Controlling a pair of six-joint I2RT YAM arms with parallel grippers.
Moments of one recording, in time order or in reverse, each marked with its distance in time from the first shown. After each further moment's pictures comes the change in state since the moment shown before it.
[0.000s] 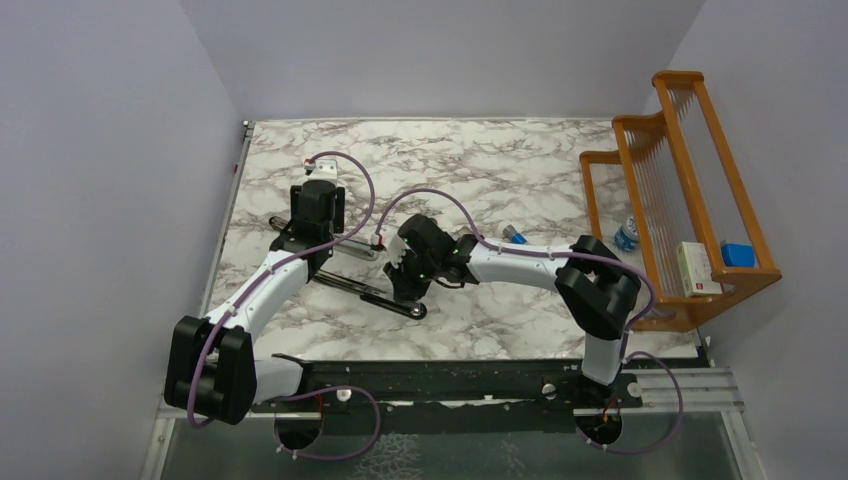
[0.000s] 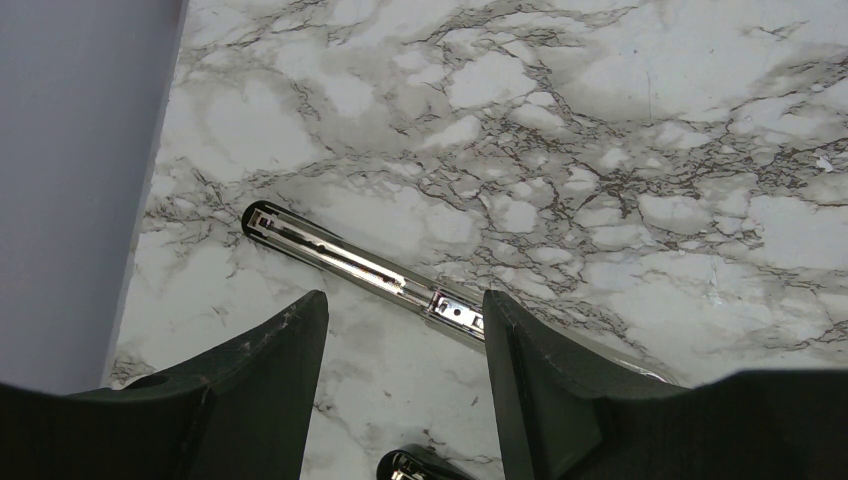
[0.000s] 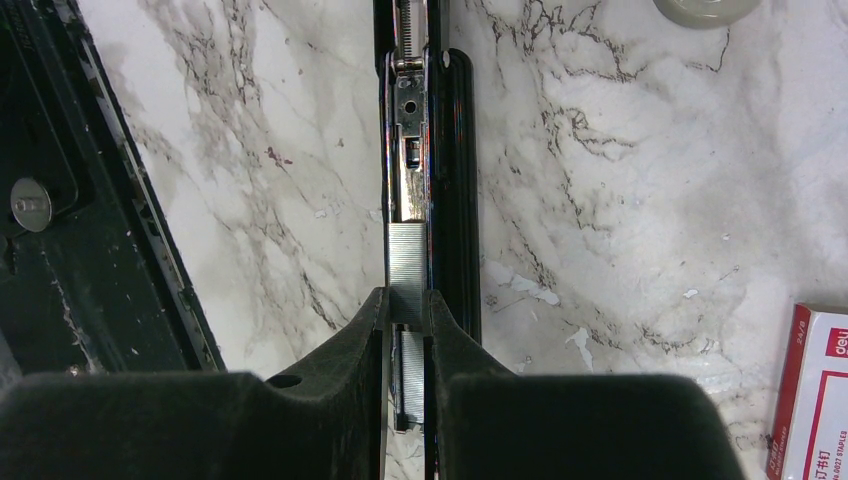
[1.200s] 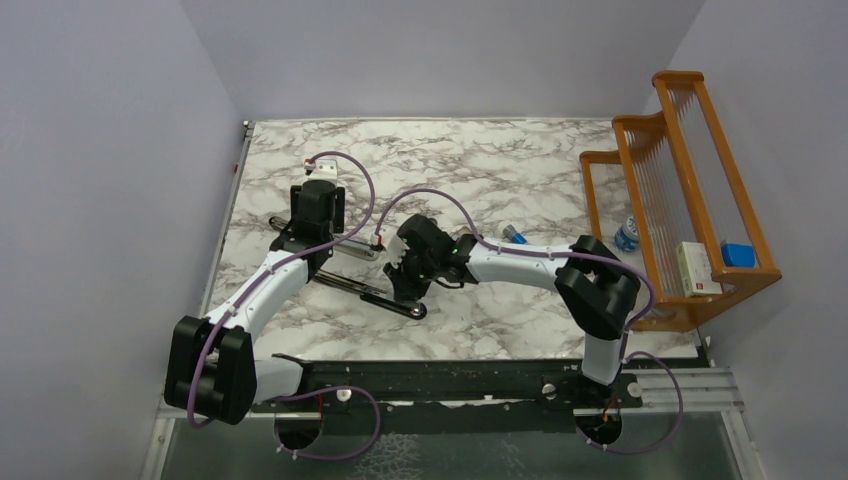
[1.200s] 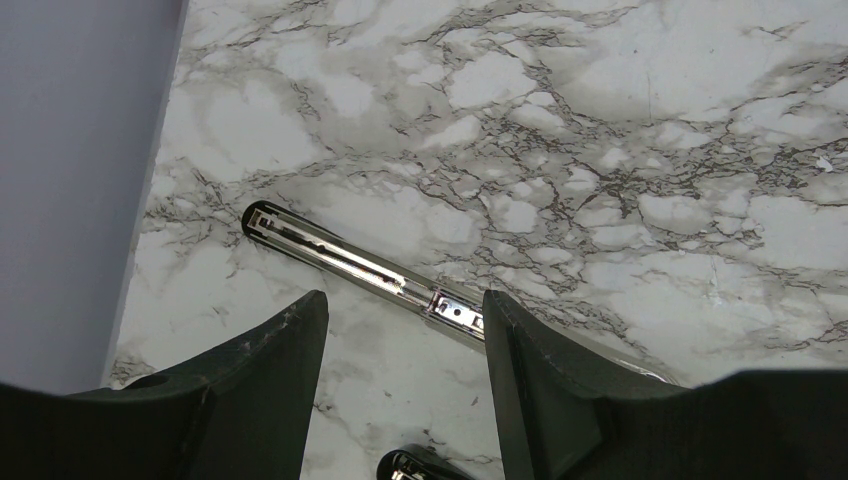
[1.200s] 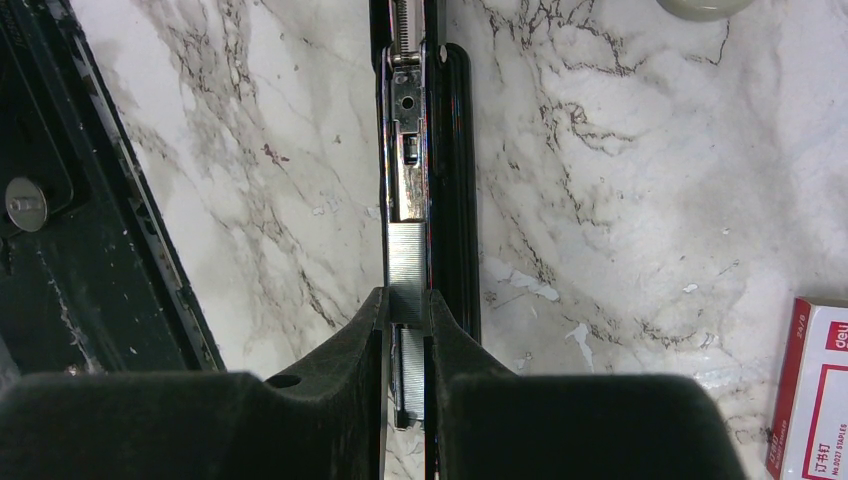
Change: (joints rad) left arm 0.000 0.000 0.000 0.000 0.000 0.000; right arm 0.000 0.004 0.009 -0.018 0.010 -0.002
